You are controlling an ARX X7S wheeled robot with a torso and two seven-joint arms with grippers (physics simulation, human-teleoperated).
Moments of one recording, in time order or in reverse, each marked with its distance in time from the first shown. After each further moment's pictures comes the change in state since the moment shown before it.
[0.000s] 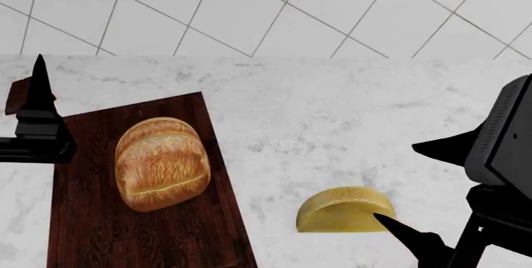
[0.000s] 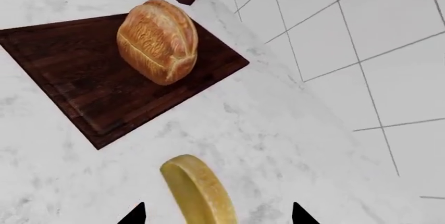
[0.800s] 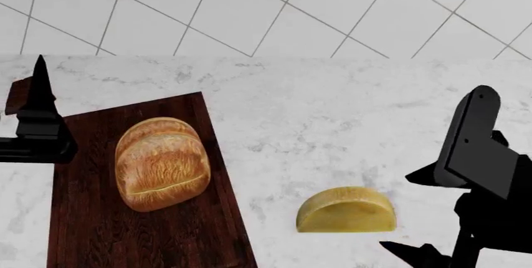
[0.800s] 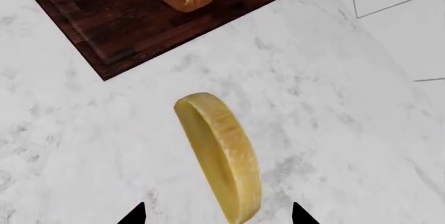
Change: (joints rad) left arm 0.002 -0.006 0.005 -0.010 -0.009 0.013 -0.010; right arm 0.183 -0.046 -0.255 0.216 -0.182 -0.018 -0.171
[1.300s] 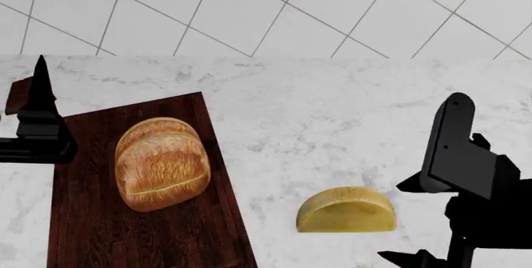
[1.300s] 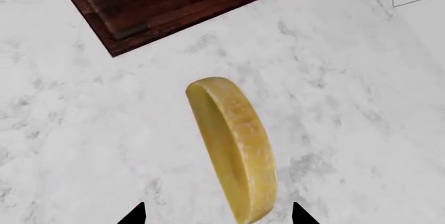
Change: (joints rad) left arm -0.001 -0.005 0.004 0.001 -0.008 0.001 -0.006; right arm 0.065 -0.040 -0.097 0.117 -0.070 -0.094 -0.073
